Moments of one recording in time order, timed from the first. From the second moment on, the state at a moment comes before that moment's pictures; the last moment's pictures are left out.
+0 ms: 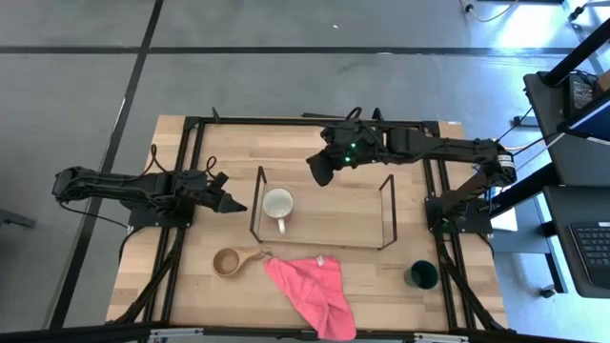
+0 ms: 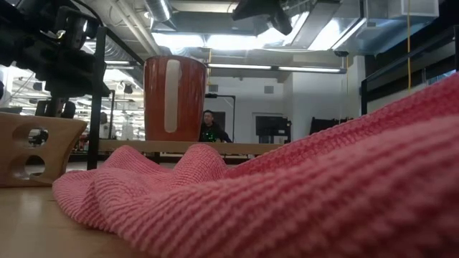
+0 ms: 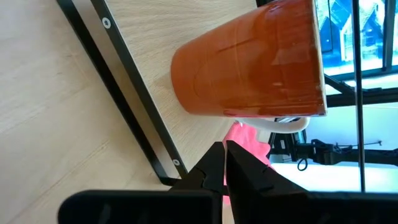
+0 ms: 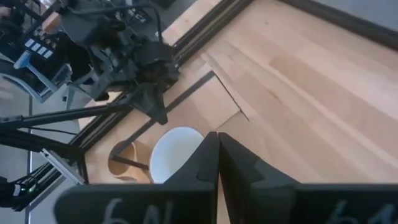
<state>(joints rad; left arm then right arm) 0.04 0.46 0.19 -0.17 0.14 -1.22 -0.10 1.58 1.56 -0.57 0.05 0.65</state>
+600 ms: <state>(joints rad) 0.04 0.46 0.19 -0.17 0.14 -1.22 -0.13 1.58 1.56 -0.56 0.00 0.64</state>
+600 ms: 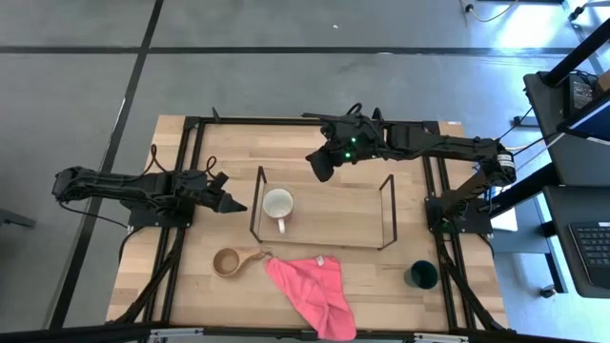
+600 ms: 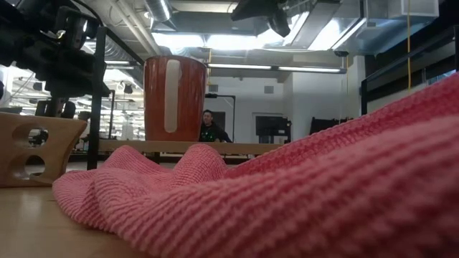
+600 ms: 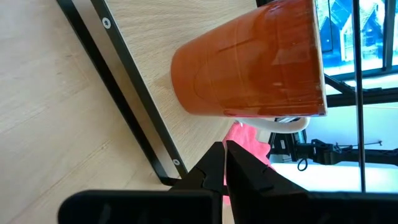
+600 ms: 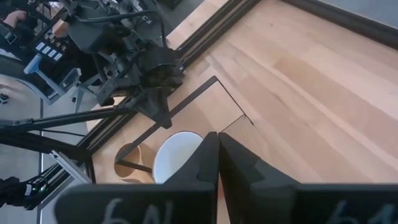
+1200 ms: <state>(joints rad) 0.04 0.46 0.19 -0.17 0.14 -1.22 -0.18 1.58 1.56 -0.56 0.00 0.54</state>
